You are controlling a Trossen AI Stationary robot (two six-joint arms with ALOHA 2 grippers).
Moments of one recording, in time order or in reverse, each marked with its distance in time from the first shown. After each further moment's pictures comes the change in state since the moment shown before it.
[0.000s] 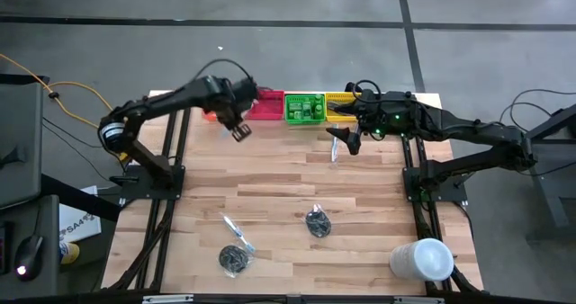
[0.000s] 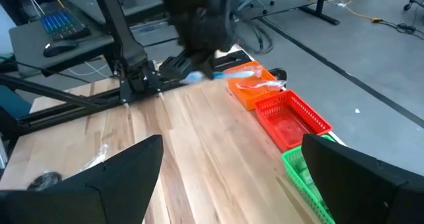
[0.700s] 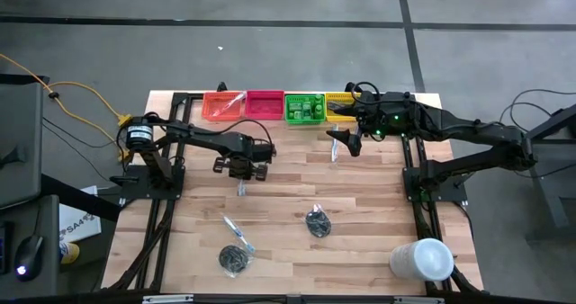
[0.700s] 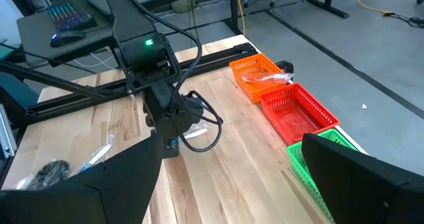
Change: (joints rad) left arm -0.346 0.217 -0.389 0.398 0.260 -1.044; right arm 0.000 0.000 0.000 -0.022 -0.030 0.001
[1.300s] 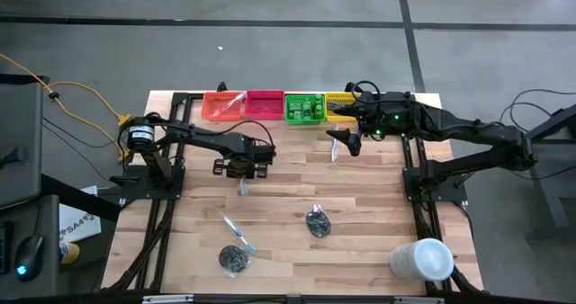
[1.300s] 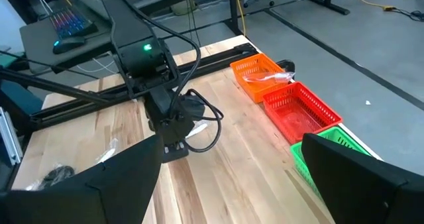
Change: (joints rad) left arm -0.001 0.003 0.046 -0.027 -0.073 -0.131; right arm 0.000 0.000 0.000 0.004 -0.002 0.034
